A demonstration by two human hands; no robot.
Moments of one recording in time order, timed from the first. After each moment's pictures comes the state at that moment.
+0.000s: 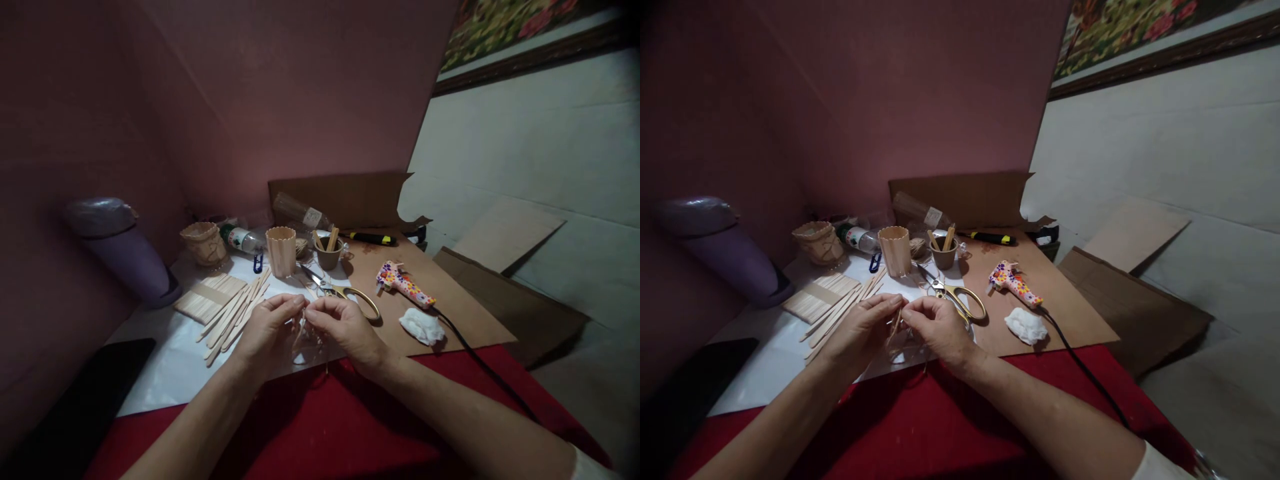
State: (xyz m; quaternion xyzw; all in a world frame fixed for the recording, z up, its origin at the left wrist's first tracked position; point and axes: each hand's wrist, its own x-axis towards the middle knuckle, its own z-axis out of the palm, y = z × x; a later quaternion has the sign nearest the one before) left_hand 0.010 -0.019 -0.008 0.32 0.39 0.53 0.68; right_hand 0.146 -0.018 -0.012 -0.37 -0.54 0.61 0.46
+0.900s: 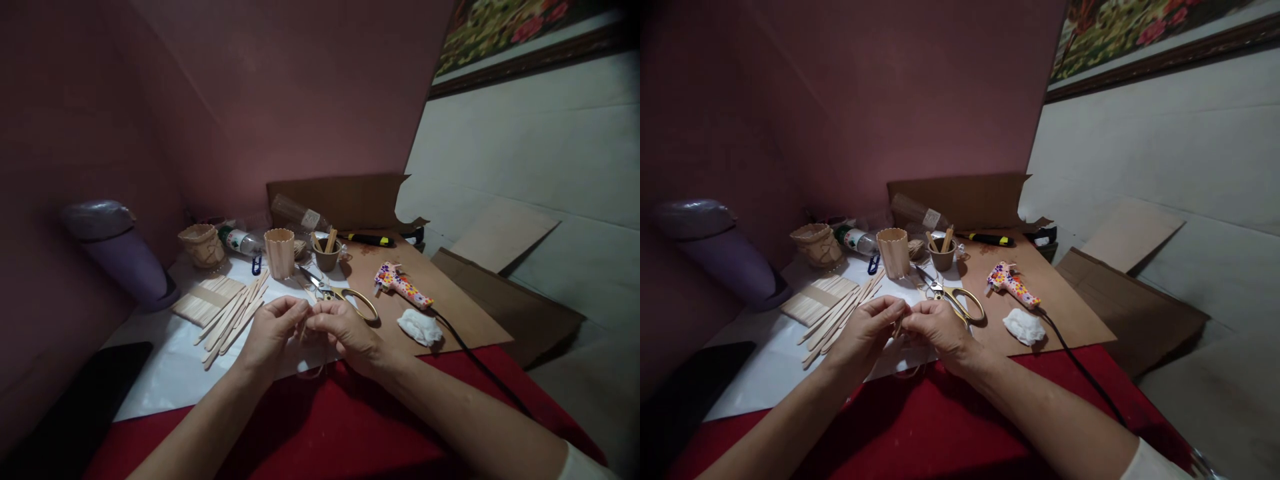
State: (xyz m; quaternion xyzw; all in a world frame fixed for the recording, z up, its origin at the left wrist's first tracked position) left_hand 0.015 -0.019 -0.015 0.40 0.39 0.54 0.63; right_hand 0.147 -0.011 -0.018 -0.36 -0.48 0.68 0.41
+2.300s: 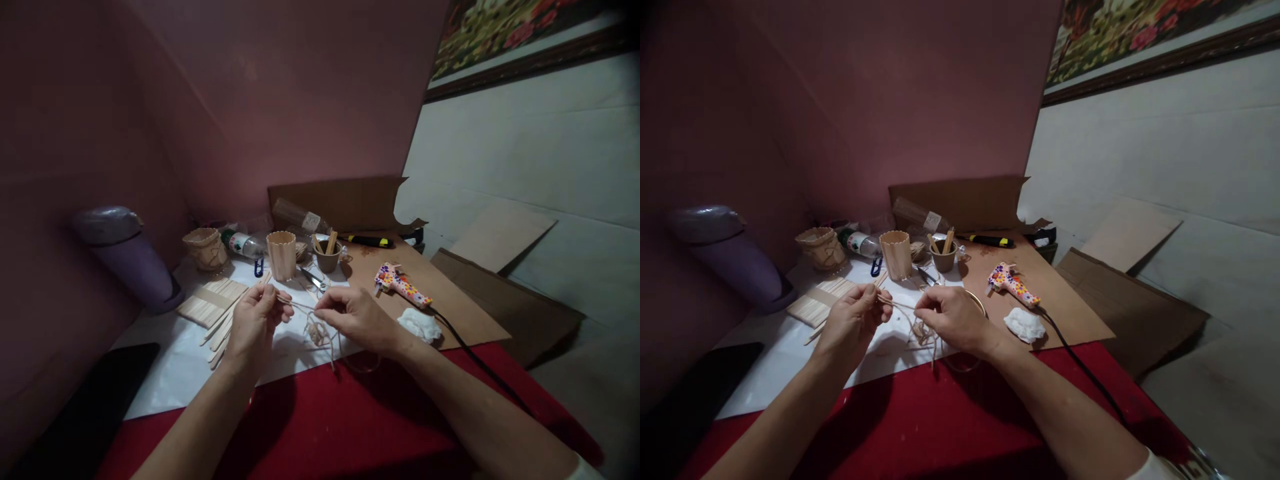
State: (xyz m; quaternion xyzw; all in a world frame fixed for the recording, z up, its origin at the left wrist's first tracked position) left_hand -0.004 -0.011 -0.003 0.36 0.37 0.64 0.56; right_hand 0.172 -0.003 0.002 -0.40 -0.78 0.30 0.38
